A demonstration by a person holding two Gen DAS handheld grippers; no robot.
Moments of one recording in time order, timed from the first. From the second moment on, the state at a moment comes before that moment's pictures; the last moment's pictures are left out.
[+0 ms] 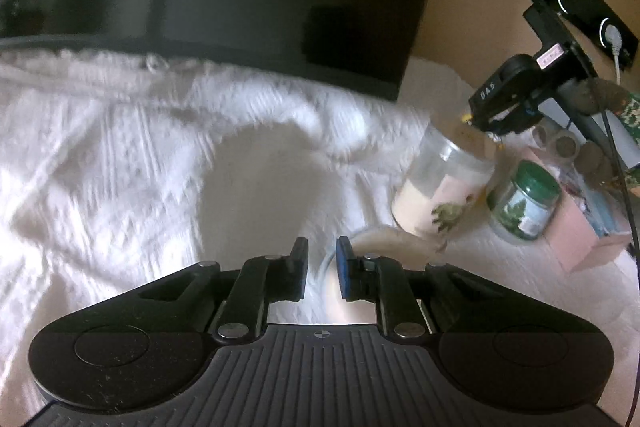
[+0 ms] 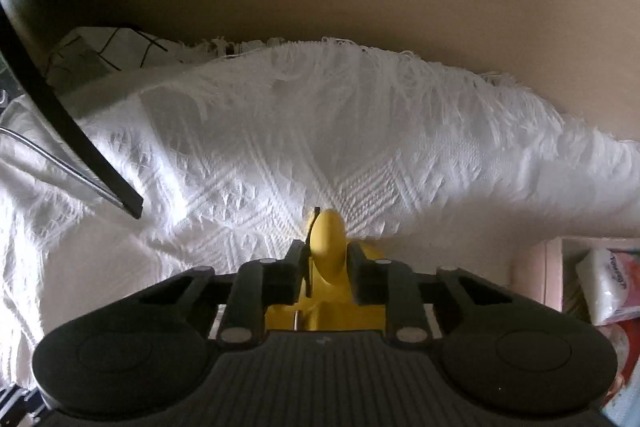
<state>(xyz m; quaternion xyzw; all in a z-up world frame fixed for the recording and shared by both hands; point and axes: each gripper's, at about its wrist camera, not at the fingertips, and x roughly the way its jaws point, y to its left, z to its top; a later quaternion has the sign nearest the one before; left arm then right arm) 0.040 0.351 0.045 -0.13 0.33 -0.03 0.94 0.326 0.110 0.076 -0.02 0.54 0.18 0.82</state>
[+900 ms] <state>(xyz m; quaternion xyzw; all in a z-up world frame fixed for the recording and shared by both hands) 0.040 0.256 0.054 0.06 0.37 -0.15 0.92 0.137 0.023 0.143 -0.03 0.50 0.25 0.83</state>
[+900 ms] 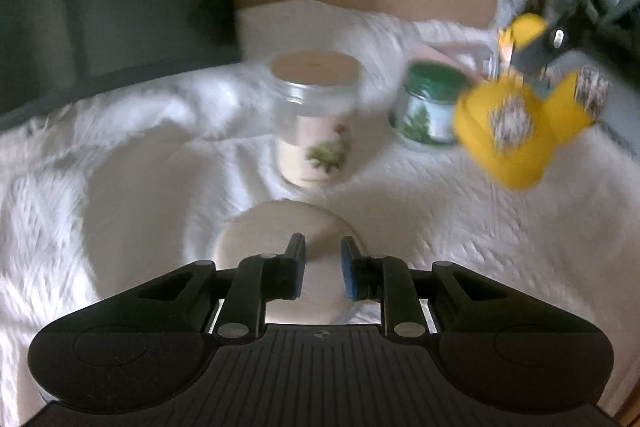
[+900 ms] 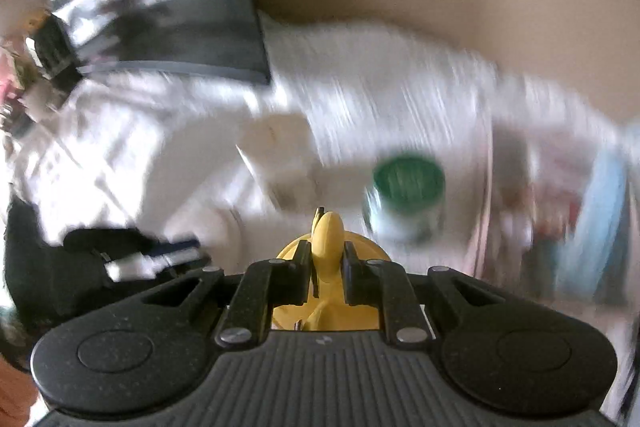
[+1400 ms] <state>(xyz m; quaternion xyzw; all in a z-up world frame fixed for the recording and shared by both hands) 0.023 0.201 0.042 0.12 0.37 -0.22 0.89 0.087 0.000 0.095 -0.04 0.44 0.24 0.86</state>
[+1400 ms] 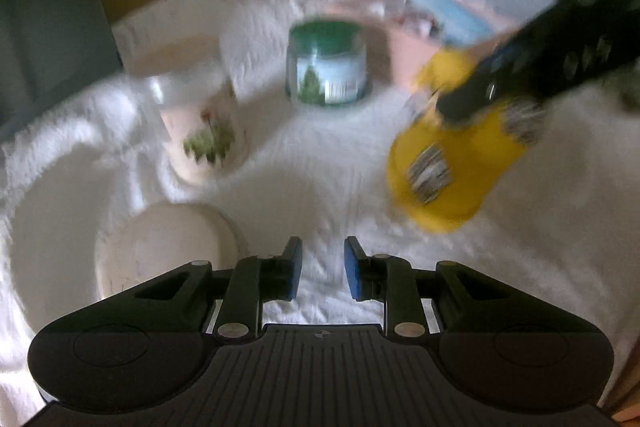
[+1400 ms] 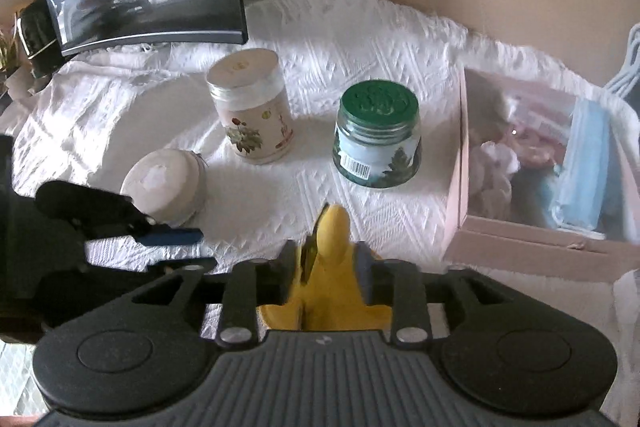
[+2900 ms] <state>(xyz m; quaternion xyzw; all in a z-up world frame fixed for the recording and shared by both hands) 0.055 0.370 0.016 -0.28 0.37 -0.10 0.88 0.086 0.151 0.054 -0.16 0.39 0.27 0.87</state>
